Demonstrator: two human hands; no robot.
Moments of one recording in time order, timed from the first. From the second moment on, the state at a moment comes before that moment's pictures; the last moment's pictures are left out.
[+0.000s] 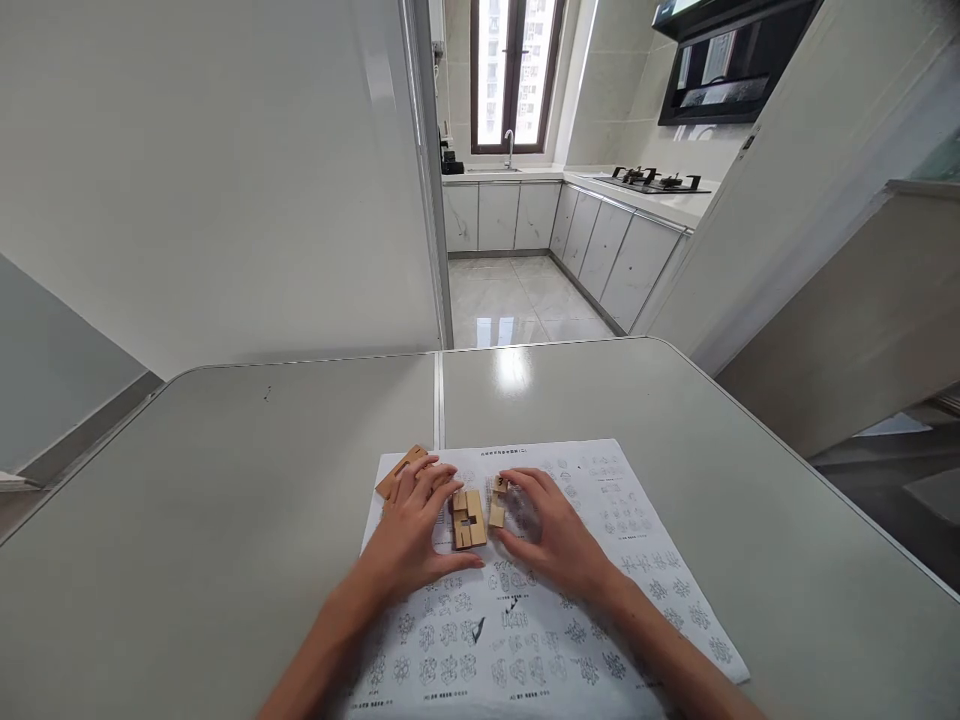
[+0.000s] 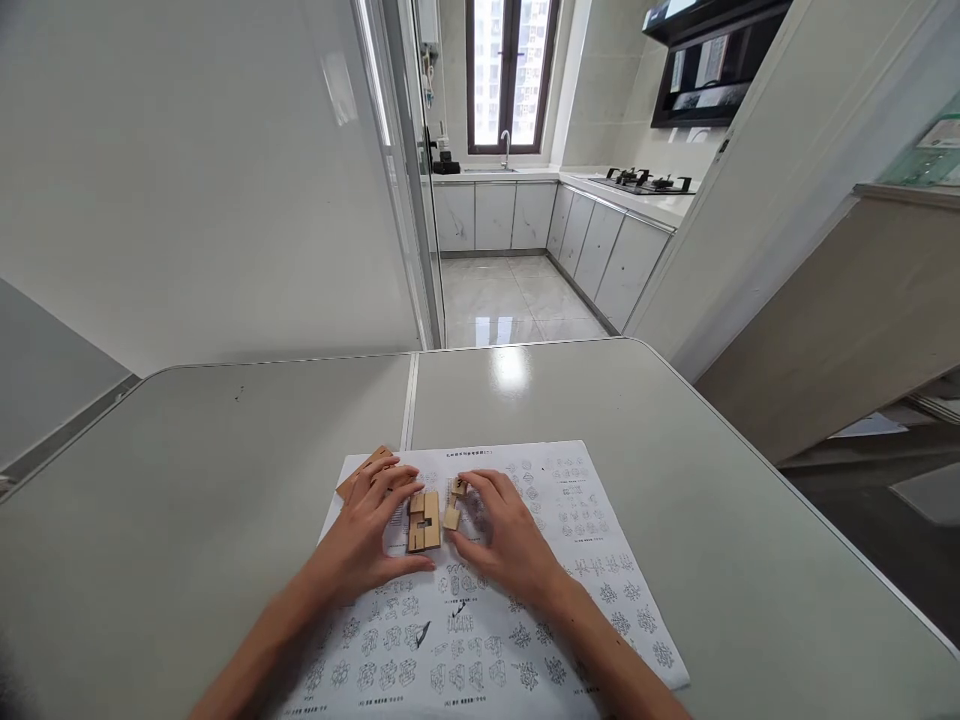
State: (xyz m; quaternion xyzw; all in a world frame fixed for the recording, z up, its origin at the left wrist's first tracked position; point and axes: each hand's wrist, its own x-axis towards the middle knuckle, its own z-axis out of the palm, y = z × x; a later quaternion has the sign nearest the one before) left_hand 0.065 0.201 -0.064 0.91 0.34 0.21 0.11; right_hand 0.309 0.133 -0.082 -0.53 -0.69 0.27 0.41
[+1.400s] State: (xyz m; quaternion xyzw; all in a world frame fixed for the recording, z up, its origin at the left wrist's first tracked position) left_hand 0.102 0.165 -0.065 0.85 0.34 0.29 0.27; right_hand 0.307 0.129 -0.081 -0.51 -0.65 0.37 0.42
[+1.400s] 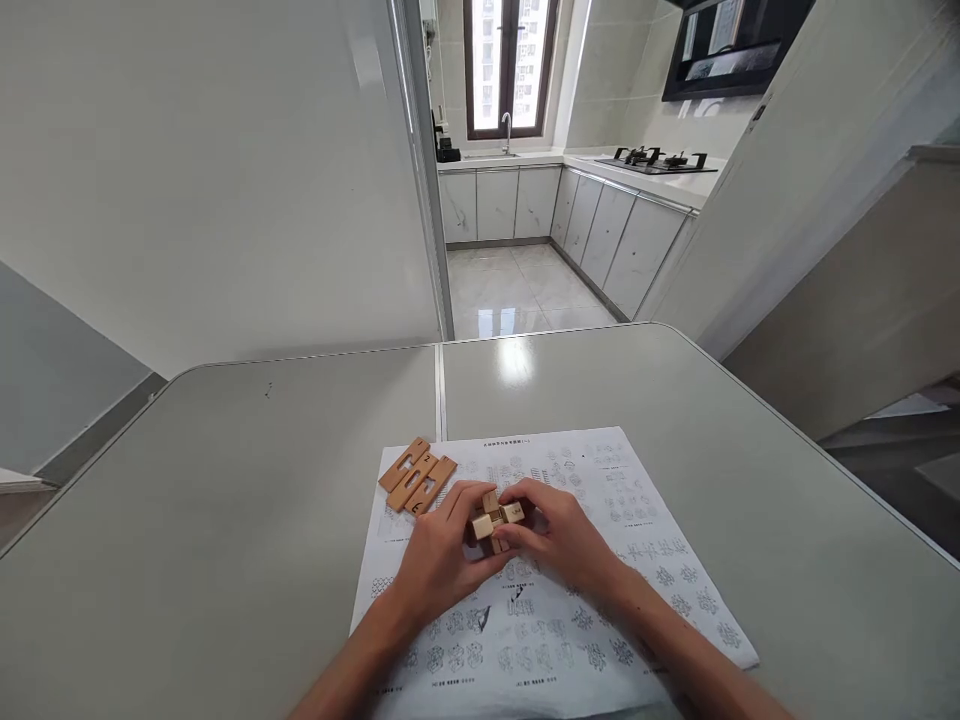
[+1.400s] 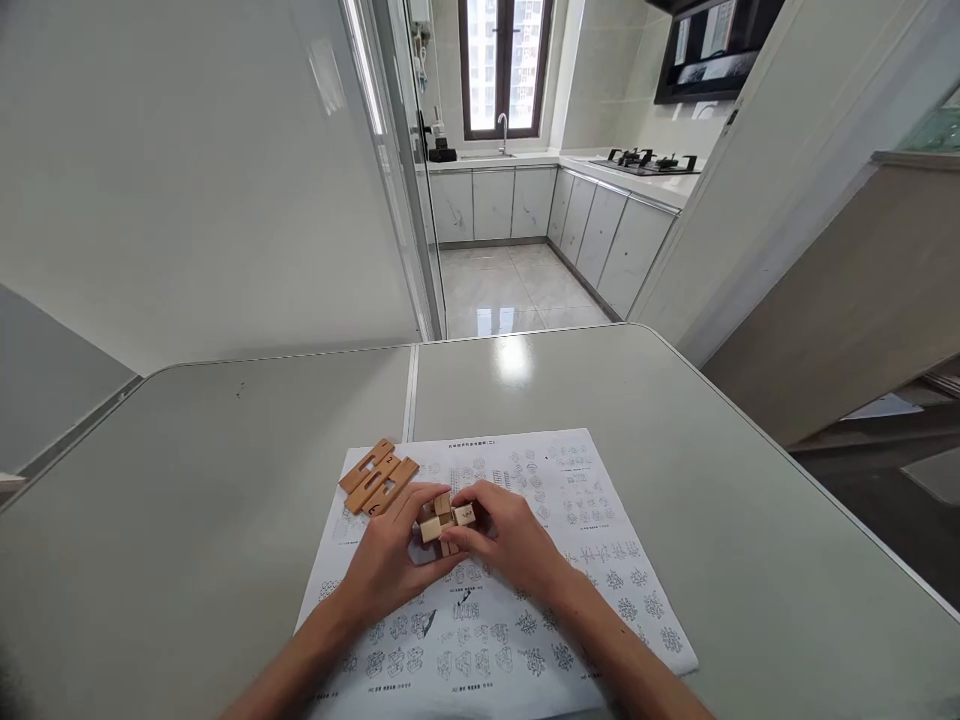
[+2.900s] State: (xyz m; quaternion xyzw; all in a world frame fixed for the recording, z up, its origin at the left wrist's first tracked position) left_hand 0.100 0.166 -0.065 0.85 0.34 0.28 0.28; right_hand 0.312 0.131 -0.075 -0.50 -0.61 0.40 0.47
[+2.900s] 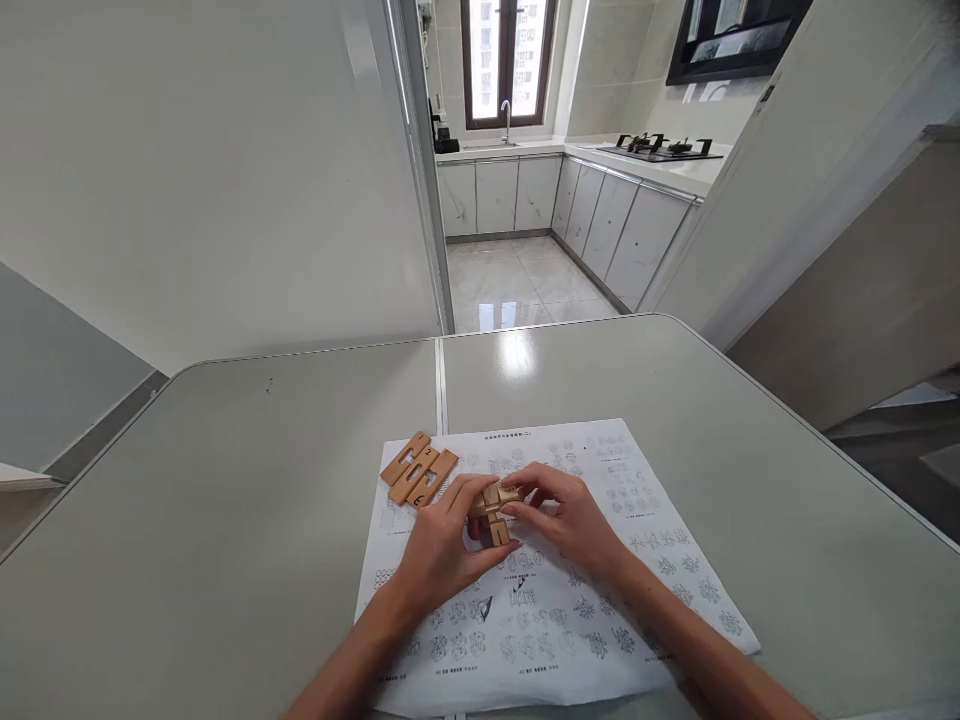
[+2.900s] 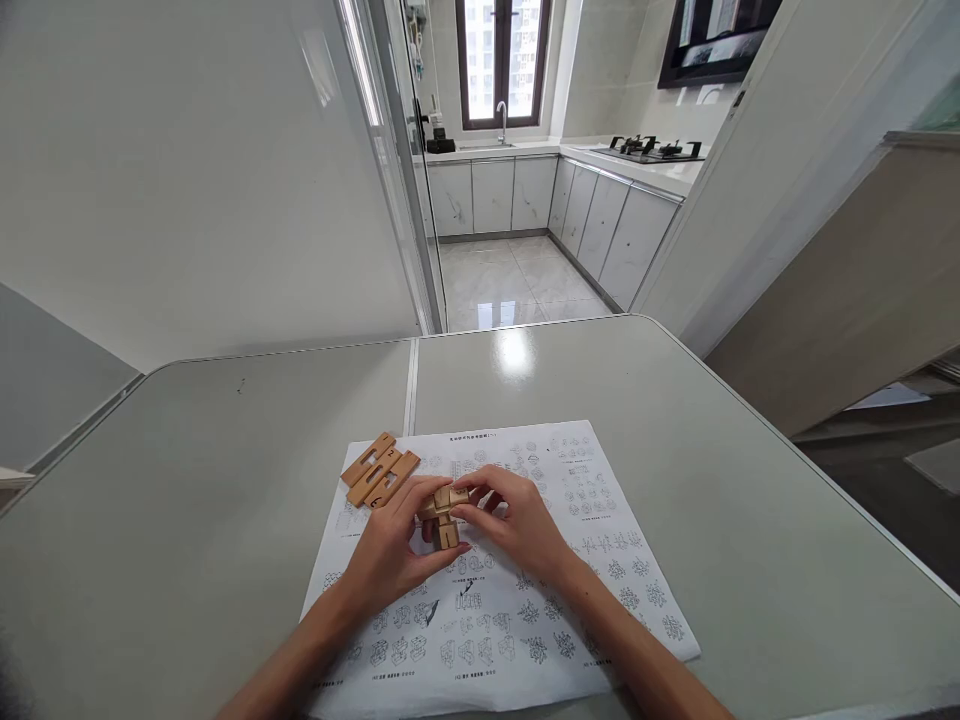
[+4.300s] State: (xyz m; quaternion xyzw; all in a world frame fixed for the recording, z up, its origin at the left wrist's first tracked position) left_hand 0.100 0.172 -0.063 0.70 0.47 0.39 0.38; right_hand 0.308 0.124 -0.080 -0.46 -0.79 0.22 0.35
